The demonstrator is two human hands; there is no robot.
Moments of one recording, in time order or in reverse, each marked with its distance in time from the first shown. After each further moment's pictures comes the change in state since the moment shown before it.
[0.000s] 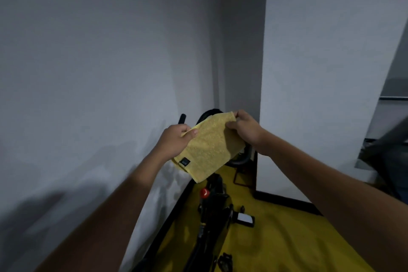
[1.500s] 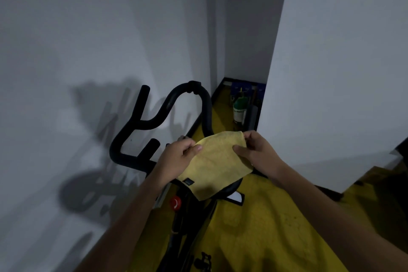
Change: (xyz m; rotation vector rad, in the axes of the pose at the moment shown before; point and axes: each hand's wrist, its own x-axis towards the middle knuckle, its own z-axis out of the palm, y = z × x) left_hand 0.262 -0.131 0.243 -0.025 -0.165 -0.060; right_hand 0.285 0.256 -0.079 0.109 -0.092 0.194
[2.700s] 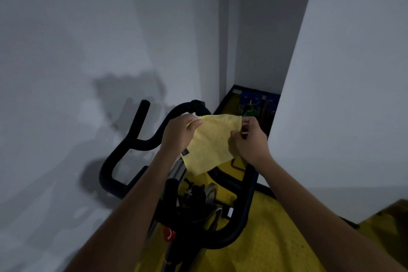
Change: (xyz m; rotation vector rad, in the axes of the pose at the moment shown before) left_hand 0.164 -0.011 -0.015 0.199 0.309 -0.008; right_hand 0.137 -0.038 0.003 -0.199 0.238 -0.164
